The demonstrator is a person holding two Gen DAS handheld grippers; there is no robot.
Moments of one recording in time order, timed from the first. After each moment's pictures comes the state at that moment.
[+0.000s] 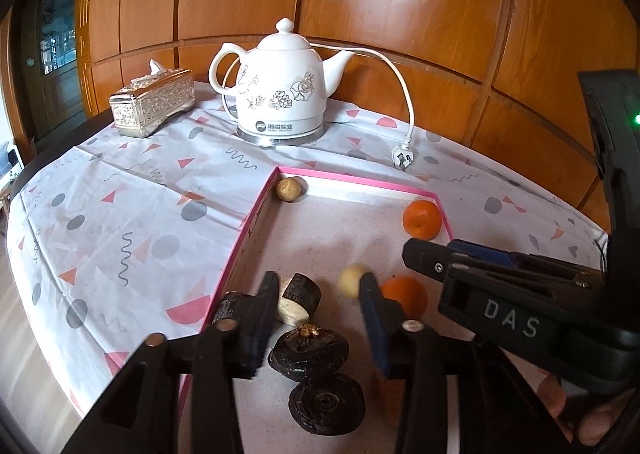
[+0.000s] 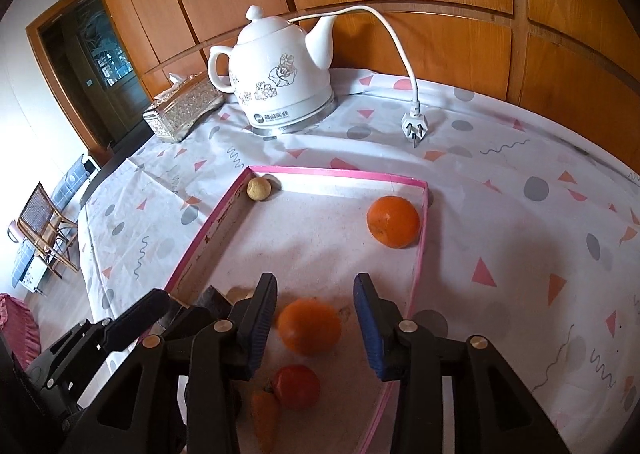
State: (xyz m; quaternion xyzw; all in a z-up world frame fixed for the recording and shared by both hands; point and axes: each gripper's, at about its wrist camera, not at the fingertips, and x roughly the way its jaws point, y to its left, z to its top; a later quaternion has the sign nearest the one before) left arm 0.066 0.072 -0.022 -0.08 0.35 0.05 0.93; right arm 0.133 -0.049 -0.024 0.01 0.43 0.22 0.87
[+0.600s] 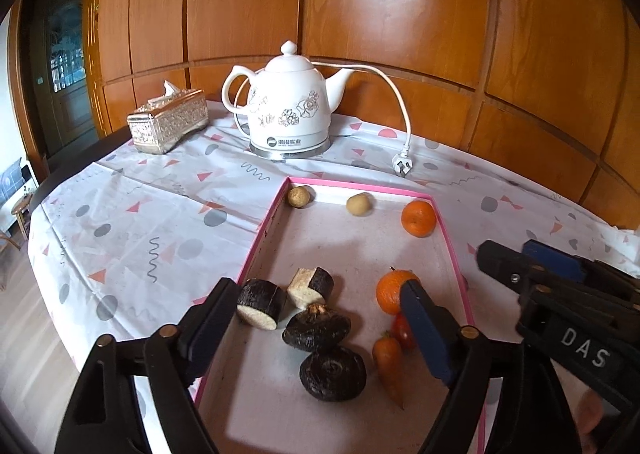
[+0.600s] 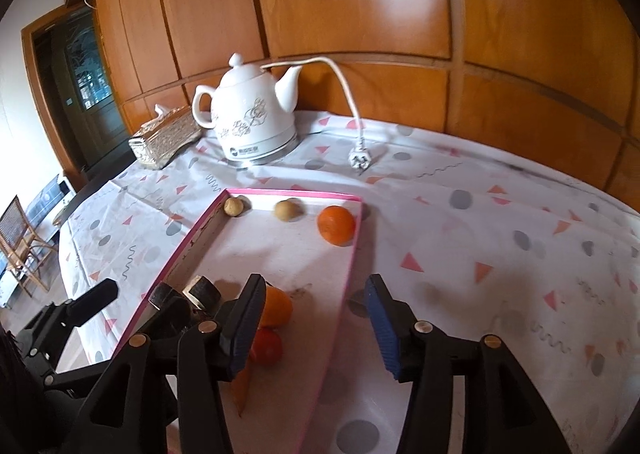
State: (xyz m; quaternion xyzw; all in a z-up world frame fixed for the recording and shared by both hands) left arm 0.030 0.063 -0.006 -0.05 0.33 0.06 0.94; right arm 0.072 -0.085 0.003 0.00 0.36 0.15 0.92
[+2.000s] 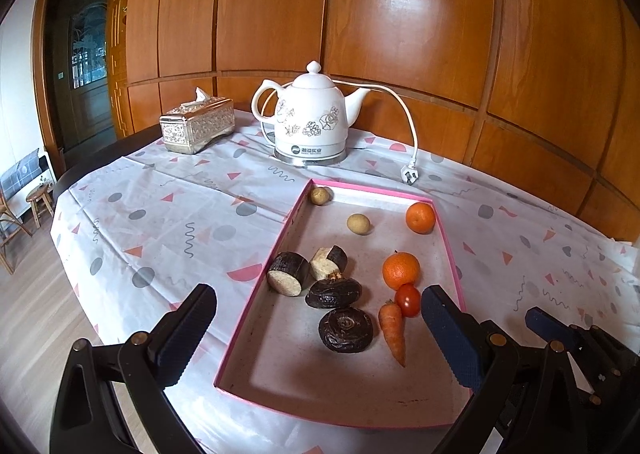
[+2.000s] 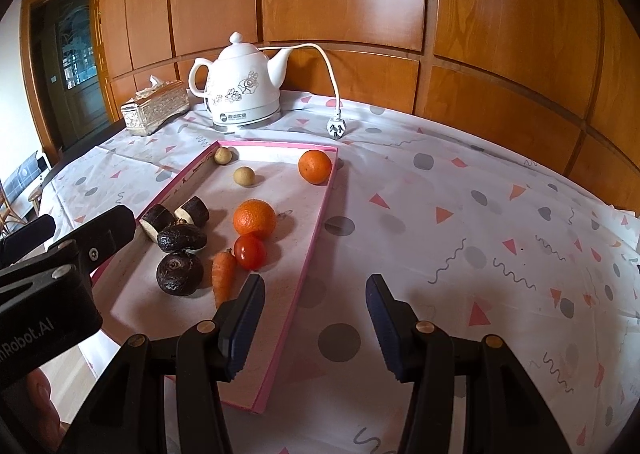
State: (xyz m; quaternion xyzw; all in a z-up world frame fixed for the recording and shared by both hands) left arm -0.025 0.063 0.005 -0.07 0.30 0.09 0.95; right arm 0.001 -0.091 -0.026 -0.05 0.35 0.11 0.93
